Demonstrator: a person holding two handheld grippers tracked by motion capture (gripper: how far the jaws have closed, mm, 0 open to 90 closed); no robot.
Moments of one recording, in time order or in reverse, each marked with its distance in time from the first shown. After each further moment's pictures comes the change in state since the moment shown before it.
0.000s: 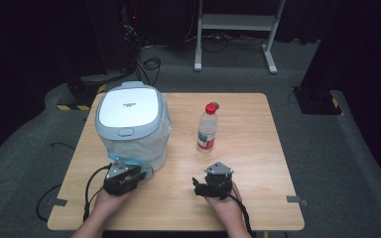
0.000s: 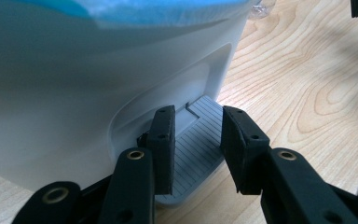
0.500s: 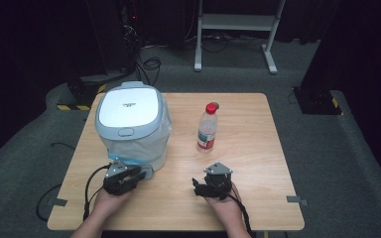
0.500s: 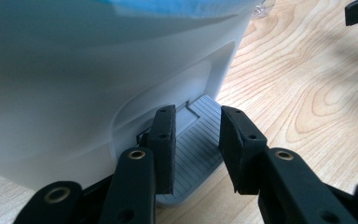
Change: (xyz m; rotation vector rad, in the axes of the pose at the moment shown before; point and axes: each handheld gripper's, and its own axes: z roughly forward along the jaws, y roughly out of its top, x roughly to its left) left arm 0.001 -0.001 0.001 0.008 -0.007 -0.001; right arm 0.000 -0.002 0.003 0.017 0.007 0.000
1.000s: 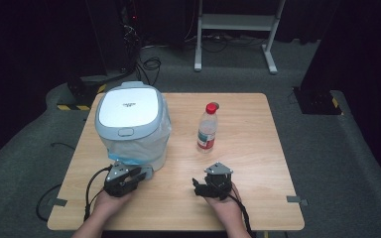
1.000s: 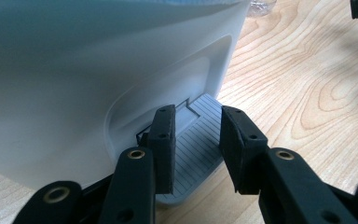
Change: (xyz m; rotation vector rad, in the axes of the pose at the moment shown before) left arm -0.003 -0.004 0.001 -0.020 0.019 0.026; right arm 0.000 -0.001 0.000 -0.001 0.002 0.009
